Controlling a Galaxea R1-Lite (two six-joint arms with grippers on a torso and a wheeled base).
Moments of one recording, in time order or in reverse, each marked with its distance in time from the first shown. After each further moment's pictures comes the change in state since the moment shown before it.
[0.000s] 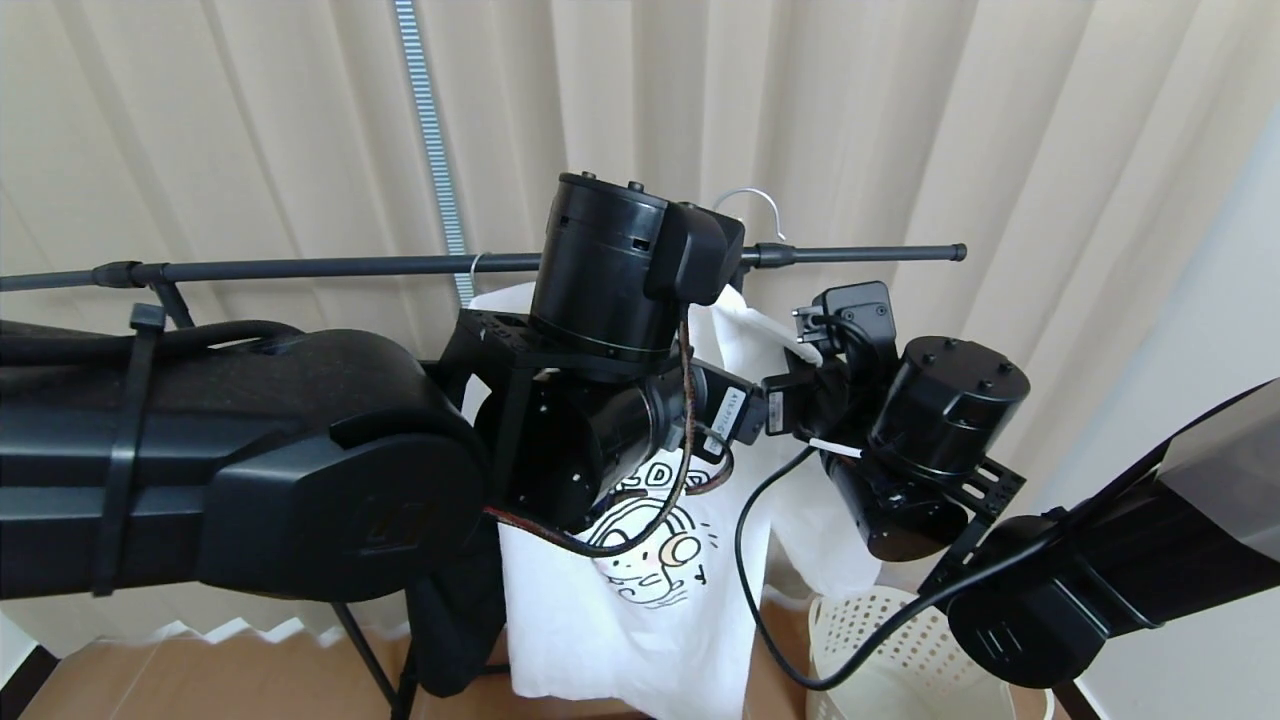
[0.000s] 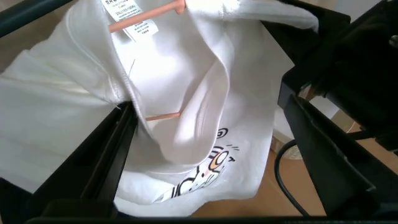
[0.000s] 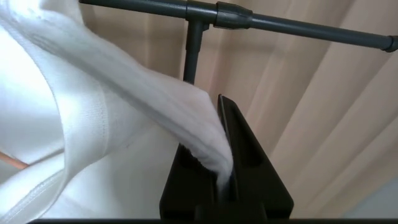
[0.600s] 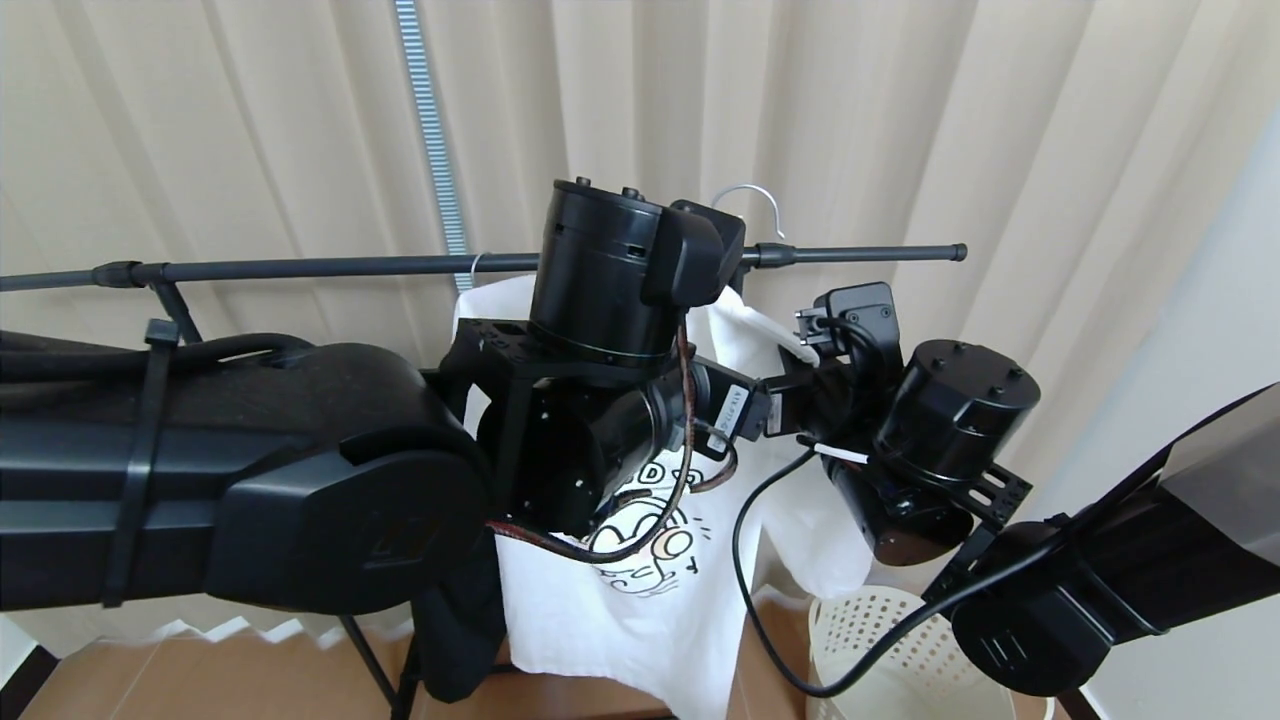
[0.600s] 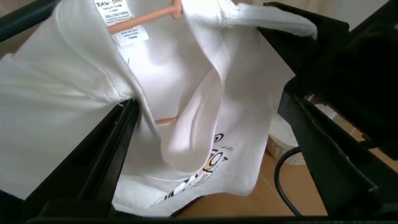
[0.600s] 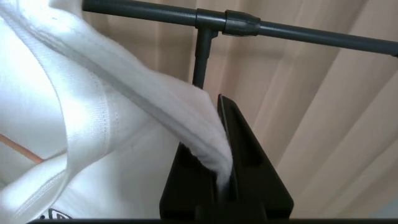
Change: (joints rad) left arm -0.001 0.004 0.021 -0.073 0.003 0.007; right arm 0.004 -0.004 0.021 -0.036 0.044 0.007
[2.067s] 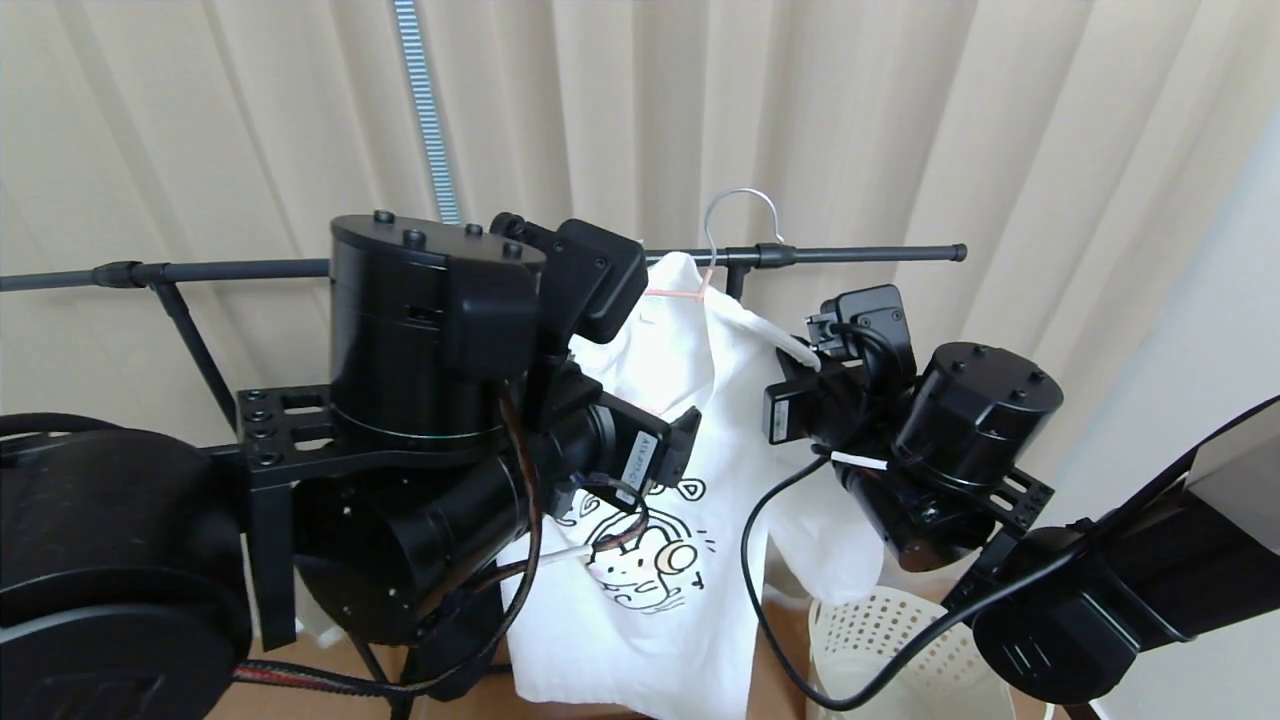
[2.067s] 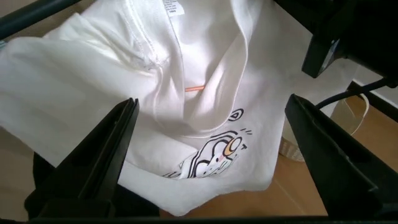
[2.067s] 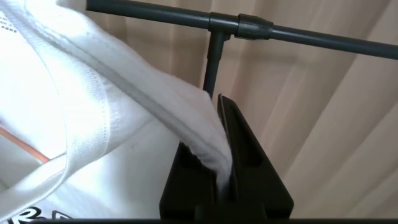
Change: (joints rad) left arm 0.000 -0.220 0.310 -0.113 0.013 0.038; right arm -0.014 -0.026 0.039 -0.002 0.087 0.009
